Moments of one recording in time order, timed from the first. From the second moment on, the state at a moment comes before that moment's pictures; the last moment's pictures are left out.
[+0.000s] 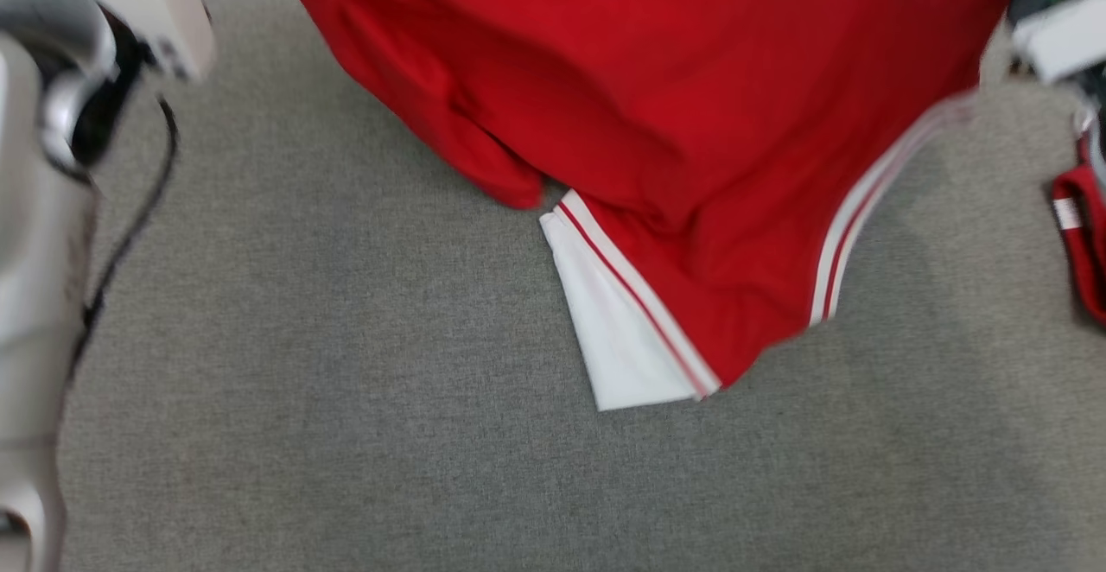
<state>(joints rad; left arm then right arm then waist) -1.01 0.34 -0.26 0.43 -0.38 -0.12 0.25 -0.96 -0.46 0.43 0.20 1.12 0.13 0.01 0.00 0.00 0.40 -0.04</state>
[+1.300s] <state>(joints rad) -1.21 0.44 -0.84 0.92 -0.76 -0.13 0.15 -1.25 -0.60 1.01 0.41 1.42 0.13 -0.01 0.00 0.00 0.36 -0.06</state>
